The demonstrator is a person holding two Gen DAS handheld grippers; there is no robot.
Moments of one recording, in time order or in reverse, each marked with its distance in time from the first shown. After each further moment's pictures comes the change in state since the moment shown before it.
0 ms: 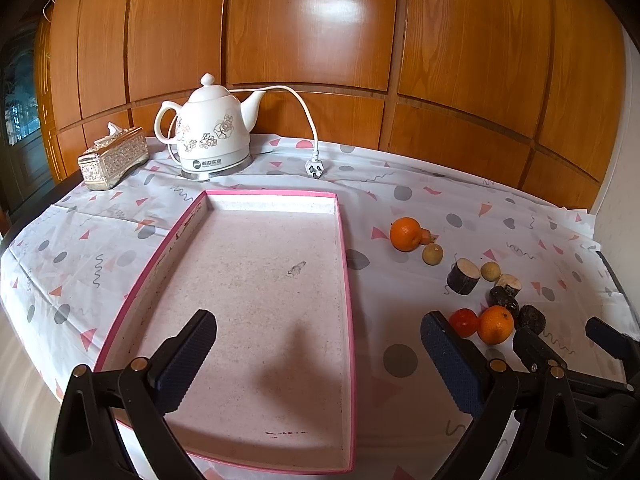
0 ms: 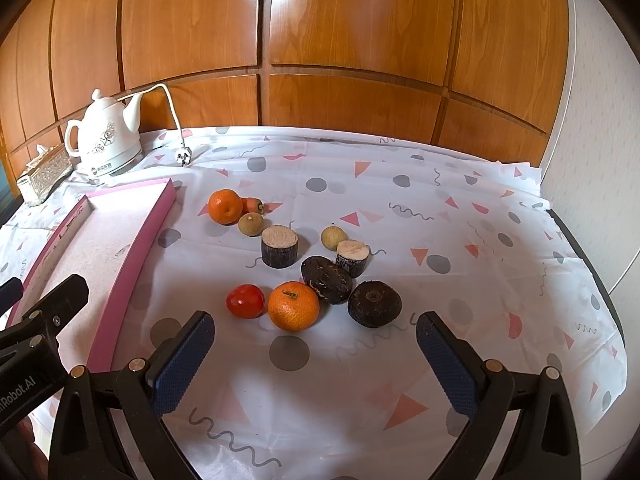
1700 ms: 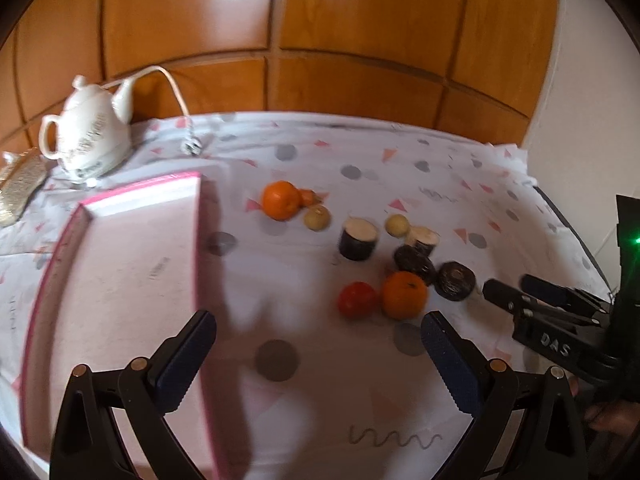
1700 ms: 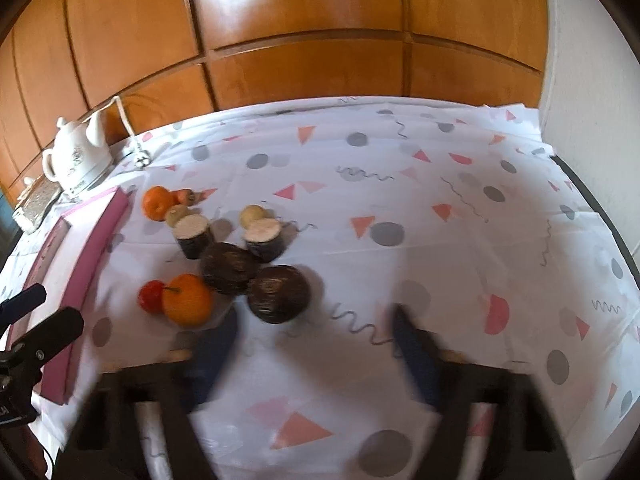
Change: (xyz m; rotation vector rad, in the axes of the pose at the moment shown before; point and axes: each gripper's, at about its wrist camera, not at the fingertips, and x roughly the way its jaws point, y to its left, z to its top) left arm 0.033 -0.082 0.003 0.188 0.161 -0.276; right arm 0.041 -0.100 -0.007 0.135 0.104 0.086
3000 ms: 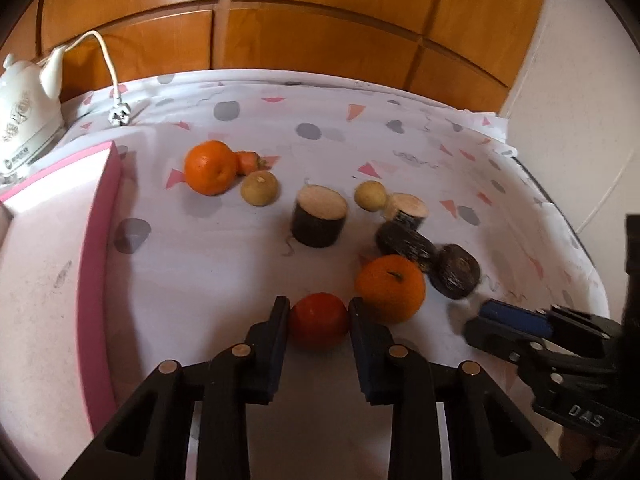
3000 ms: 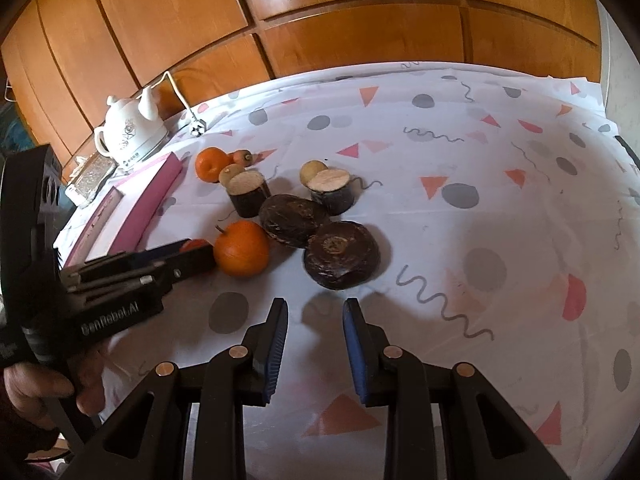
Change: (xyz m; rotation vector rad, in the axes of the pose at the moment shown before) left arm 0.070 -0.010 0.004 0.043 0.105 -0.141; right arm 0.018 0.008 -0.015 -0.055 0.082 0.266
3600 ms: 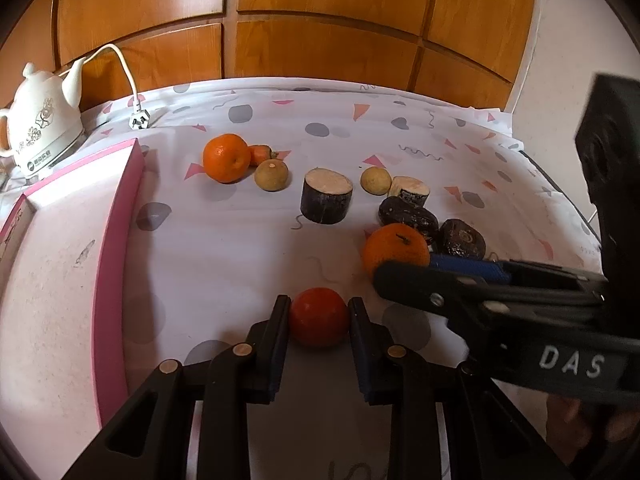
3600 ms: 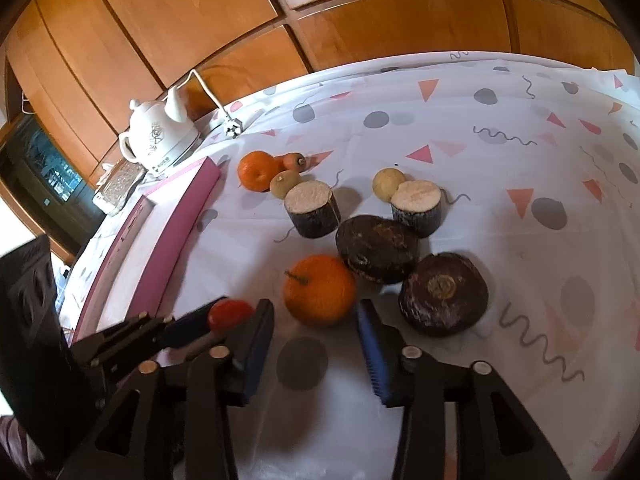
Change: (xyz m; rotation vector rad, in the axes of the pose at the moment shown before) left arm -0.010 -0.006 -0.024 0.030 -0.054 0.077; right arm 0.036 0.031 0.023 0.028 0.014 0.131
